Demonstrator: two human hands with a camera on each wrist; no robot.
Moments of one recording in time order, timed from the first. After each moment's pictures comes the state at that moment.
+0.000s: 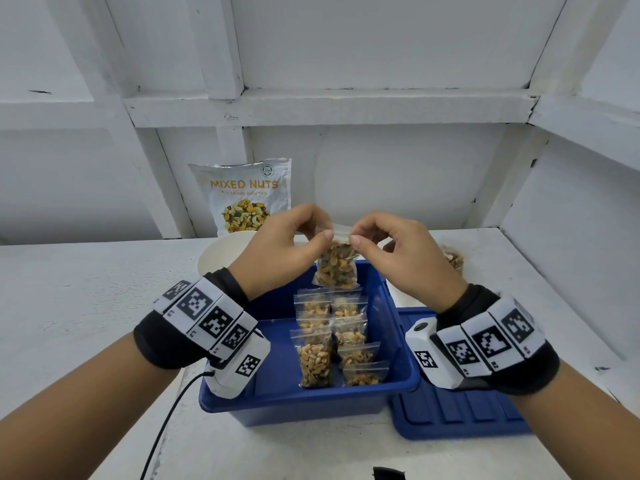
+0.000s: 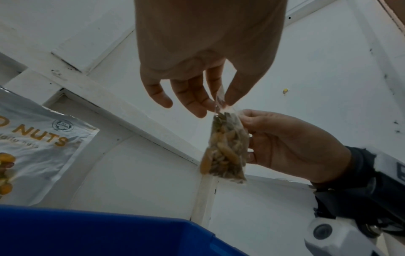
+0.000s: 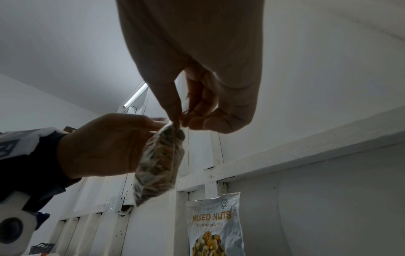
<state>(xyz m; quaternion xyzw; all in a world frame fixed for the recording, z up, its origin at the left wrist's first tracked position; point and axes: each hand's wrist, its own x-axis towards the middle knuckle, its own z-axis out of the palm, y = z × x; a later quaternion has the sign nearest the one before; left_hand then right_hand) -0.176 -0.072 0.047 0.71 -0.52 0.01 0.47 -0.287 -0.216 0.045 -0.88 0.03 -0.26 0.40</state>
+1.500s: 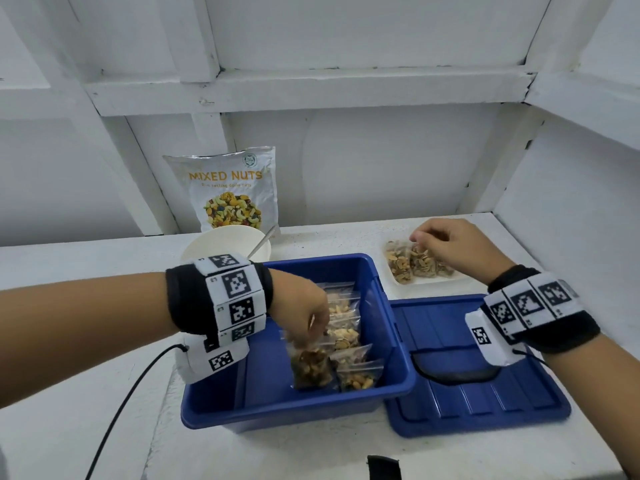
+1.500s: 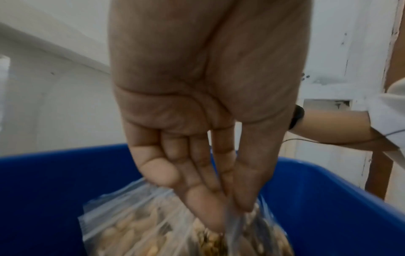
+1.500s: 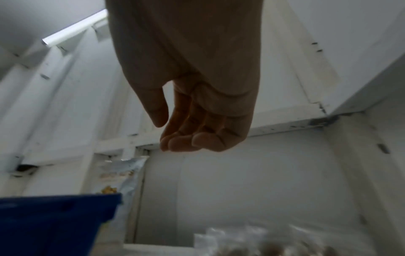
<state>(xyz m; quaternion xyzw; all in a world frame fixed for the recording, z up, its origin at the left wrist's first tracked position) -0.171 -0.111 0.016 0.70 -0.59 -0.36 -0.16 -0.298 -0.328 0.003 -0.91 0.22 -0.14 0.33</state>
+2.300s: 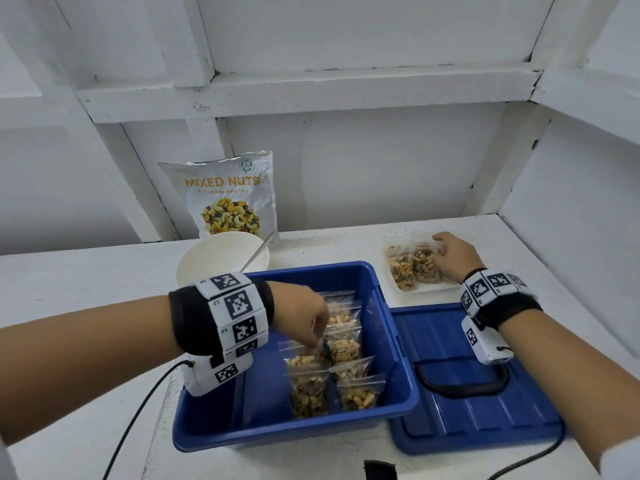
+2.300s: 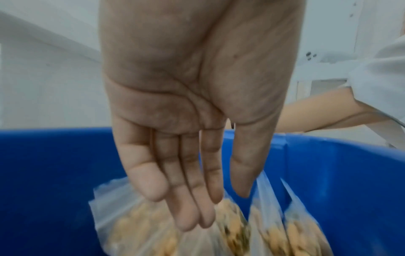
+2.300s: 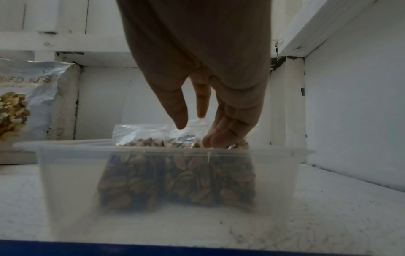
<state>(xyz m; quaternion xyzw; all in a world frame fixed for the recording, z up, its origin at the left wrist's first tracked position) -0.163 -0.119 -0.001 0.73 -0.59 -0.31 -0.15 -0.263 -0.391 -0.073 -0.87 0.40 -0.09 0.26</state>
